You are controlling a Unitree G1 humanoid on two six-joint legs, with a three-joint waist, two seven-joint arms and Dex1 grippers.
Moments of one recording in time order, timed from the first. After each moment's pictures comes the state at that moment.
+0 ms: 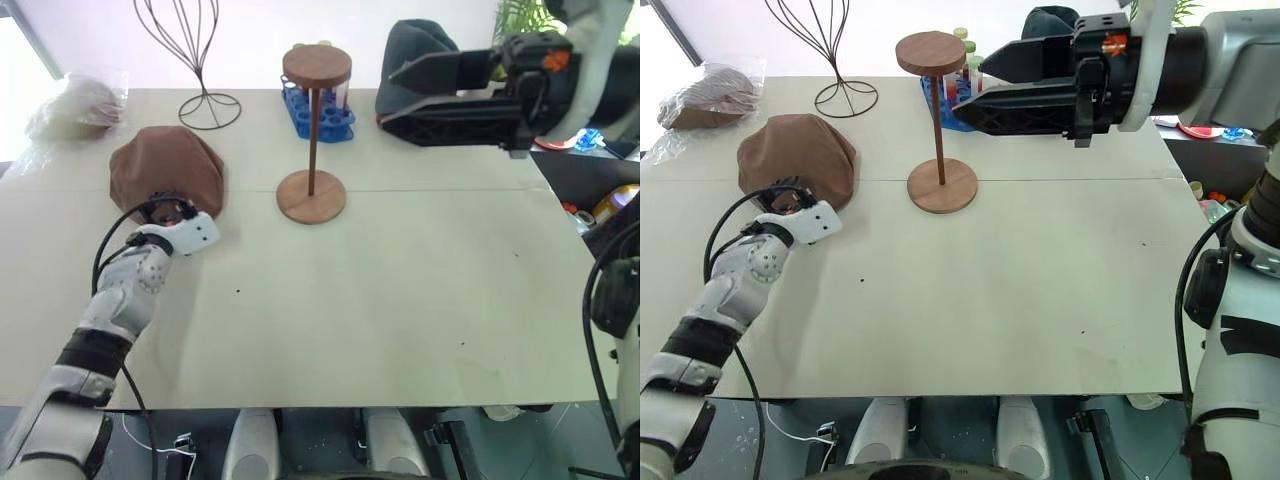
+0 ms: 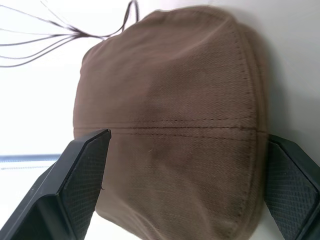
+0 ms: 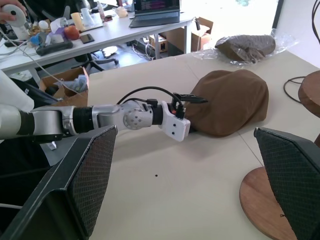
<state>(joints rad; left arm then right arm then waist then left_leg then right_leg) -0.54 0.71 -0.24 0.45 0.60 0.10 -0.10 -1.24 -0.82 -0.15 -0.15 0.98 1.38 0.88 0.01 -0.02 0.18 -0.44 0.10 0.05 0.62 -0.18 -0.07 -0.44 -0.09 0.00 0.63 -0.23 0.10</state>
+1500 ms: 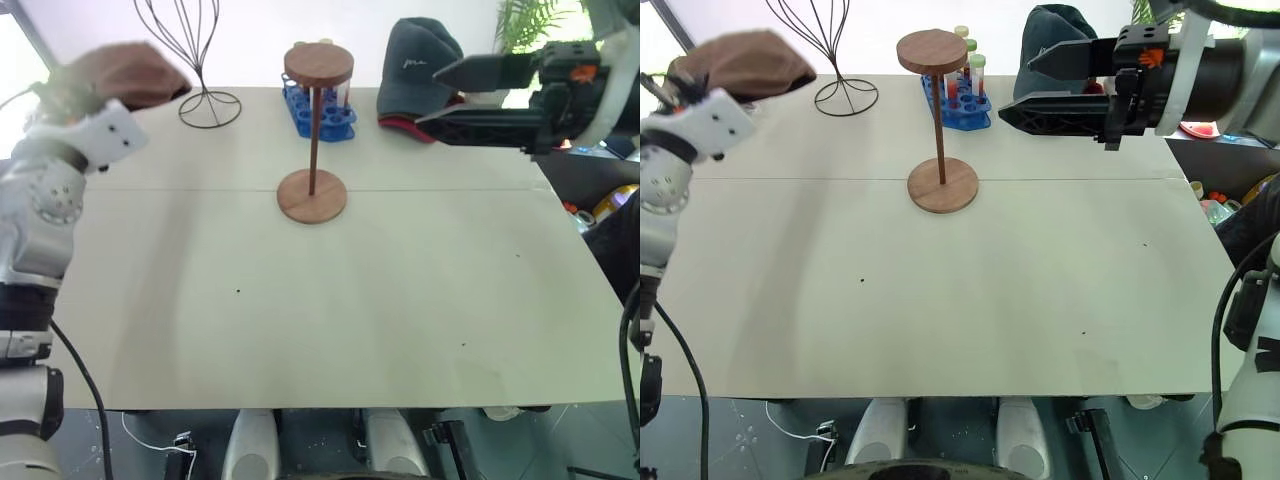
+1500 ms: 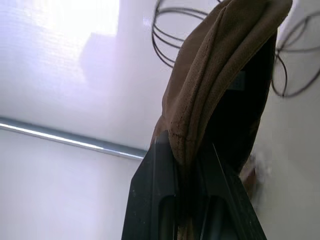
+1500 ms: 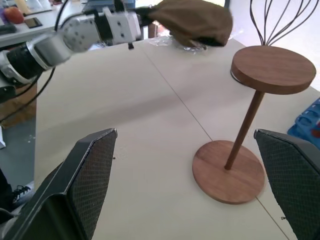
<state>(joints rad) -0.74 0.94 0.00 0.18 0.44 0.02 -0.25 -1.13 -0.98 -0.12 -0.16 0.90 1.23 0.92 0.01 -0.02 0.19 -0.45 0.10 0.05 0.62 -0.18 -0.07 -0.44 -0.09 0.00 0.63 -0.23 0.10</state>
